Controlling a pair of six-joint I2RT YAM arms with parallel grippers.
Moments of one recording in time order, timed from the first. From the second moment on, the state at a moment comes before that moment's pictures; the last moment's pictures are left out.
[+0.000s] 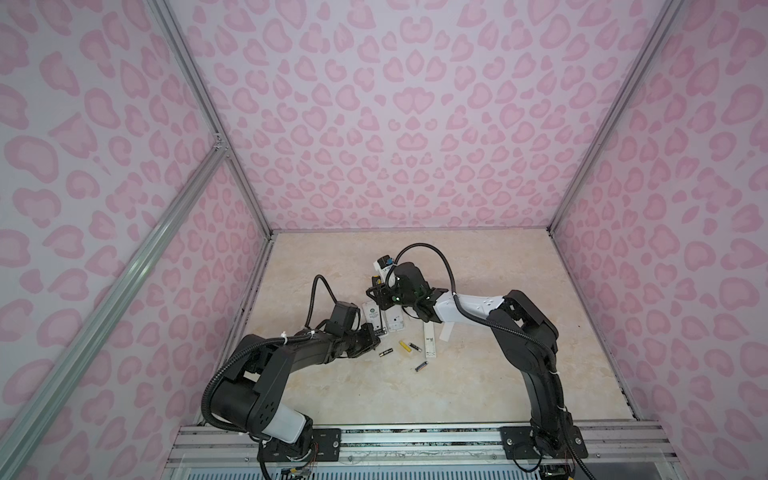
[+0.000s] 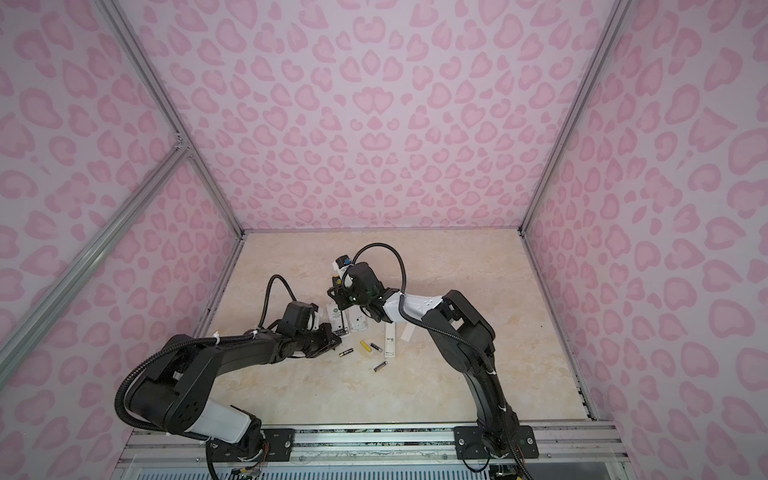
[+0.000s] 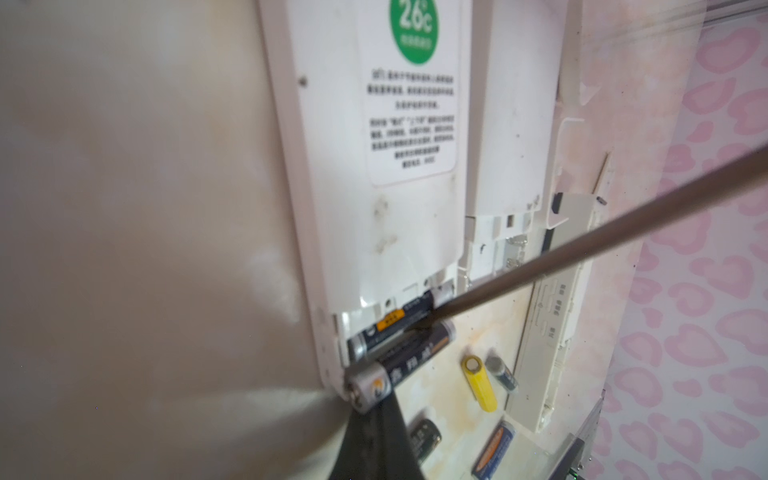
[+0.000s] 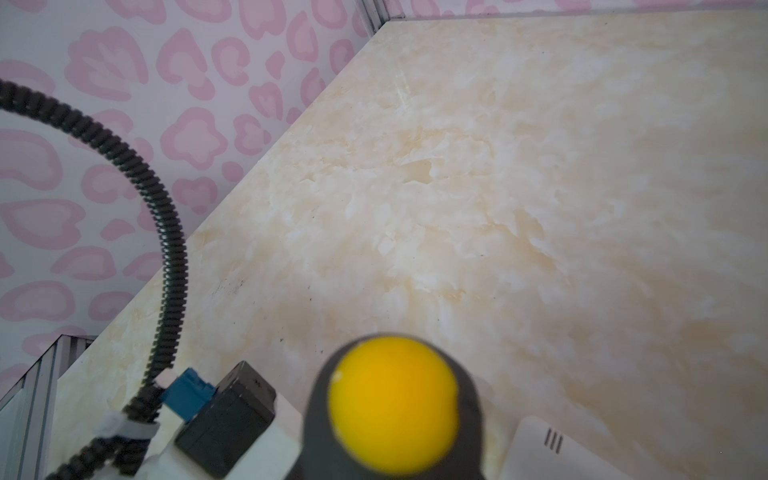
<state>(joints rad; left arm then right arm) -0.40 1.52 0.52 0.05 0.40 -0.81 0.78 2.11 1.39 0.22 -0.24 0.36</state>
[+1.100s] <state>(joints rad) -0.40 1.51 0.51 0.06 0.40 -0.81 0.78 2.06 1.32 0.32 -0.20 0.38</state>
